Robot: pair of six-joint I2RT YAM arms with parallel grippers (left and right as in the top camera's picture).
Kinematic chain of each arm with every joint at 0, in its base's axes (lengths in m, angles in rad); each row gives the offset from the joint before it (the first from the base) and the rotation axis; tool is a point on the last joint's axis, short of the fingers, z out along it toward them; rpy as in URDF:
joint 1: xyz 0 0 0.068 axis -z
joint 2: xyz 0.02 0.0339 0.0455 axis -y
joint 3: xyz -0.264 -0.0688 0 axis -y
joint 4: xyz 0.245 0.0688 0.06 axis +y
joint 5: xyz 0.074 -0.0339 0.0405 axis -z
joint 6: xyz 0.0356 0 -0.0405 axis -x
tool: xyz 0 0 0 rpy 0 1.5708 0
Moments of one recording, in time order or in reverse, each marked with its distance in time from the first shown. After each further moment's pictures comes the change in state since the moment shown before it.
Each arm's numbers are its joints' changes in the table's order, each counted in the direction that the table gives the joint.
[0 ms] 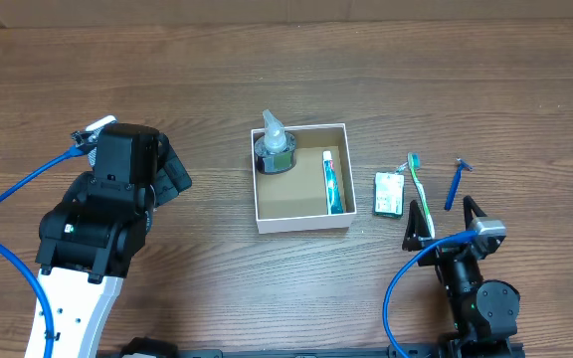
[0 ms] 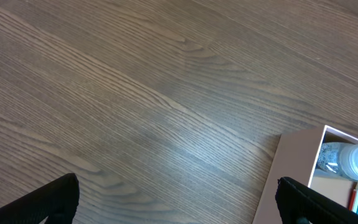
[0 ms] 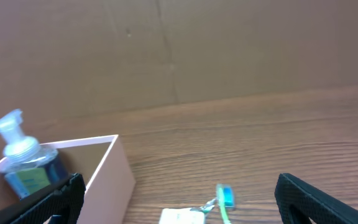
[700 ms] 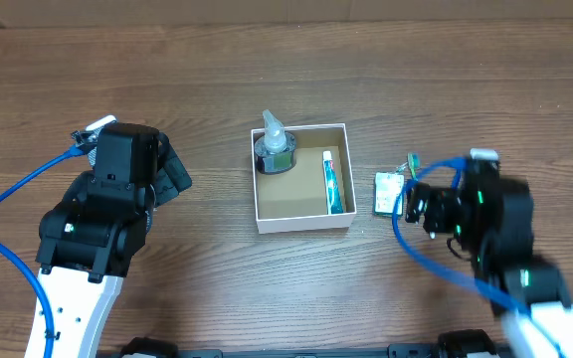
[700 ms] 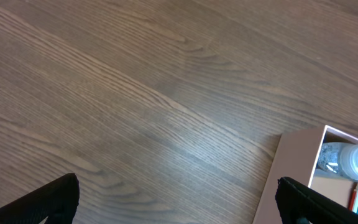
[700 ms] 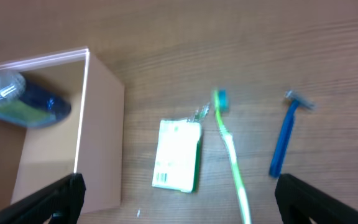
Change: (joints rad) left arm 0.000 -0.003 0.002 0.002 0.000 0.000; right arm 0.000 -0.902 0.781 0.649 -0.016 -0.019
